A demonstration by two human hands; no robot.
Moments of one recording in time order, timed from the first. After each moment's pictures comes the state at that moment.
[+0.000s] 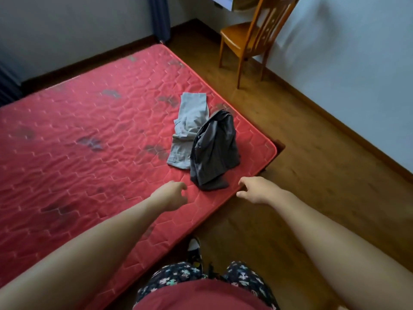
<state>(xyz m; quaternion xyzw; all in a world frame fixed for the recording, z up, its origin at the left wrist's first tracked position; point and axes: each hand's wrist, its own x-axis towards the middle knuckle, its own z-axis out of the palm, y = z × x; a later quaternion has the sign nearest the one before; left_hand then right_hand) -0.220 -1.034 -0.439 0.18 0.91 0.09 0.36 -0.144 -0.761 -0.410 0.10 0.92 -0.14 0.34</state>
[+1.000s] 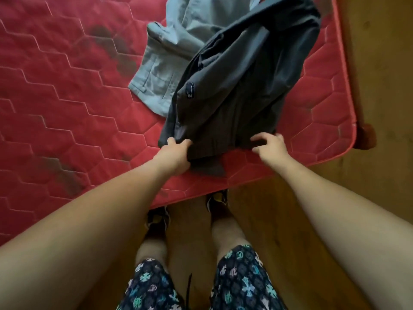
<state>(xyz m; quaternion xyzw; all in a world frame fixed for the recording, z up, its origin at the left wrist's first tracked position) -0.383 -0.859 -0.808 -0.06 0.84 0.12 0.53 -0.404 -0.587 -0.830 0.23 0.84 -0.27 0.41</state>
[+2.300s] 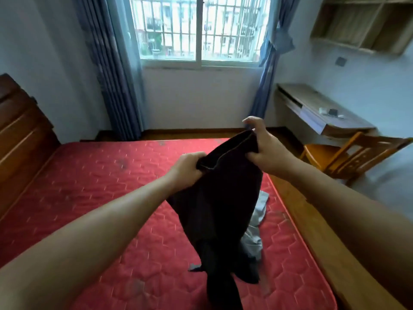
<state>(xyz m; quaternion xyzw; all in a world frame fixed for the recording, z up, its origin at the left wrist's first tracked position) -0.387 -1.078 -0.221 0.08 0.92 0.37 -0.10 -0.432 -0.834 -0.142 -0.30 0.90 -0.31 -0.05</state>
